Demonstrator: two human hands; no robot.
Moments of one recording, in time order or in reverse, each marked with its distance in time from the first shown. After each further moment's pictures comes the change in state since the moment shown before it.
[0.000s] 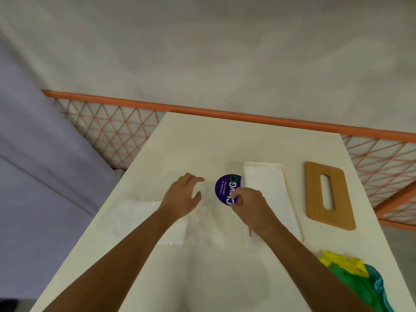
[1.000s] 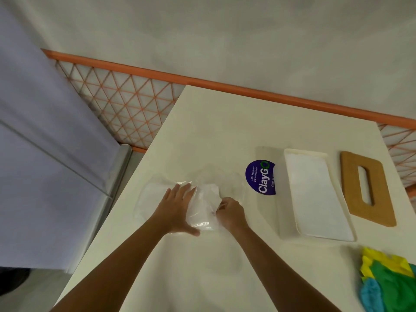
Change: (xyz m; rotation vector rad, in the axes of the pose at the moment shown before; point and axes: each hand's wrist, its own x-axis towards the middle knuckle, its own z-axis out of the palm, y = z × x) left_hand -0.056 -0.129 0.038 0.200 -0.295 0.033; right_hand 0.019 -0.066 0.134 0.283 -0.141 0.343
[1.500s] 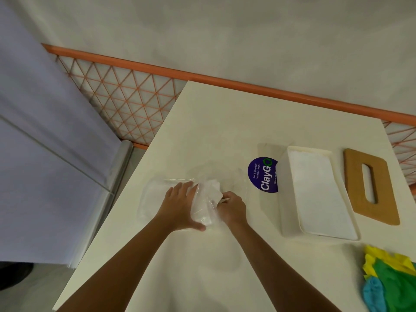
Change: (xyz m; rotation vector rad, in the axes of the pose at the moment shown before) left_hand 0.002 0.007 0.005 -0.019 0.097 -0.053; right_hand 0.001 -0.007 0.006 0.073 0.103 0.005
